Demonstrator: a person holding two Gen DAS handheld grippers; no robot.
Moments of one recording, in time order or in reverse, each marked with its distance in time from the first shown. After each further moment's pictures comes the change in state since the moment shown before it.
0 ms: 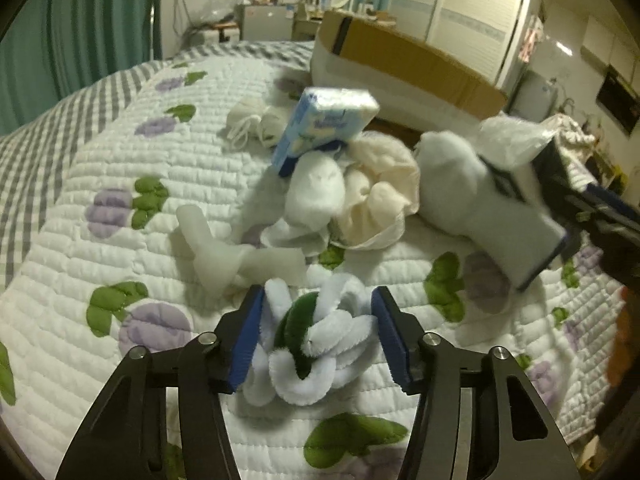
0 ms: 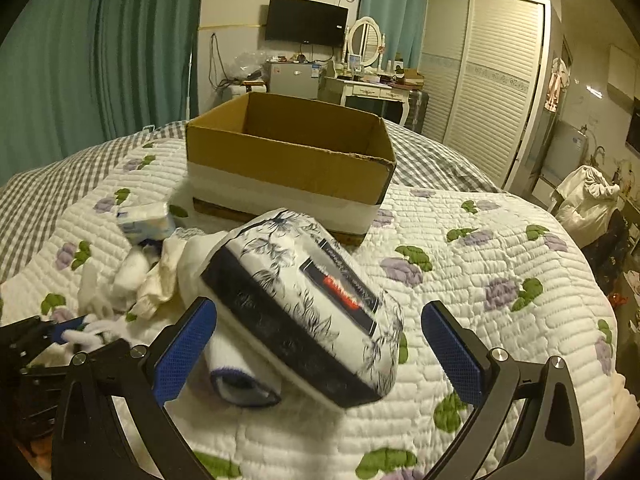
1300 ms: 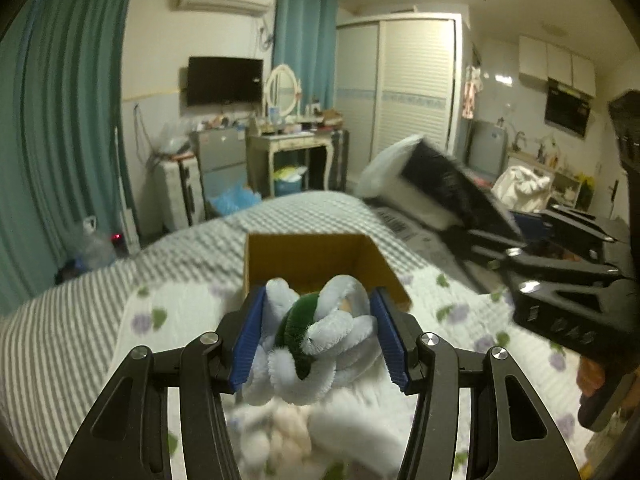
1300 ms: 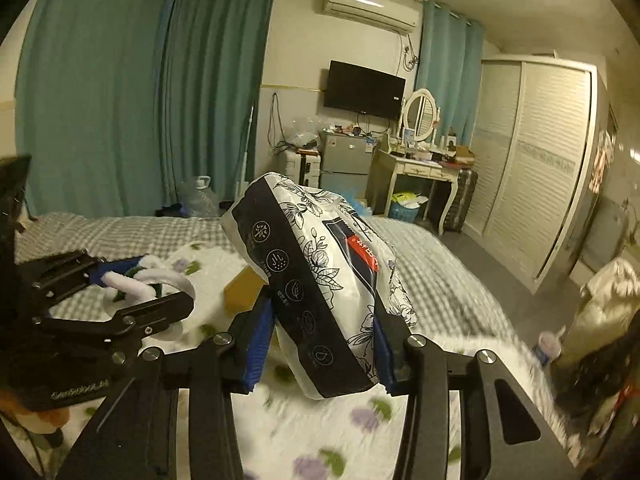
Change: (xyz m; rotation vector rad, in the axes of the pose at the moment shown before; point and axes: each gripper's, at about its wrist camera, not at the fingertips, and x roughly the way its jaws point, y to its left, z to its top) left arm -0.081 -0.077 0.184 0.181 -0.355 -0.065; right arm -0.081 -0.037 0.160 -0.161 -0.219 0.180
